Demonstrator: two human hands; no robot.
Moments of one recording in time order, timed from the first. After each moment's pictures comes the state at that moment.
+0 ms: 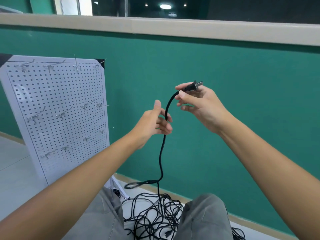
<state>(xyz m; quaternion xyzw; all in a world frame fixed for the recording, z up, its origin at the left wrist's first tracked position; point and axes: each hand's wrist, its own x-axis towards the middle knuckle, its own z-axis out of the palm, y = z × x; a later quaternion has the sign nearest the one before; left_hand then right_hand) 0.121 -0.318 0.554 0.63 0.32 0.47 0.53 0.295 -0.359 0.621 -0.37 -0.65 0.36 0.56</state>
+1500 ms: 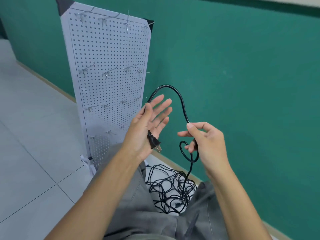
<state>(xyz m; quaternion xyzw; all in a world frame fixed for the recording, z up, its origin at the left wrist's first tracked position) 0.029 -0.397 0.465 0.35 0.19 0.67 0.62 0.197 -0.412 0.479 -0.50 -0.54 0.40 0.54</state>
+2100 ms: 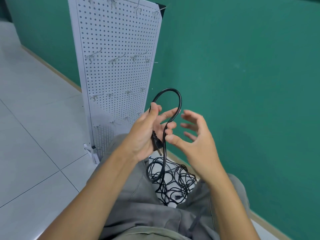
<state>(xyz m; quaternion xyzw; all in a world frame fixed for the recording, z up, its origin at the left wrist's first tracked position) 0.017 -0.409 0.453 0.29 0.16 0.62 0.71 0.173 -0.421 0.453 -0.48 -0.68 0.33 0.44</state>
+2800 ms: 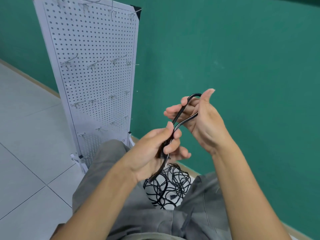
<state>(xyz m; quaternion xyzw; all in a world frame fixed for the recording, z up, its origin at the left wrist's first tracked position) 0.053 -0.437 0.461 0.40 0.20 0.45 0.77 0.193 -0.390 0.511 -0.36 -0.56 0.54 0.52</state>
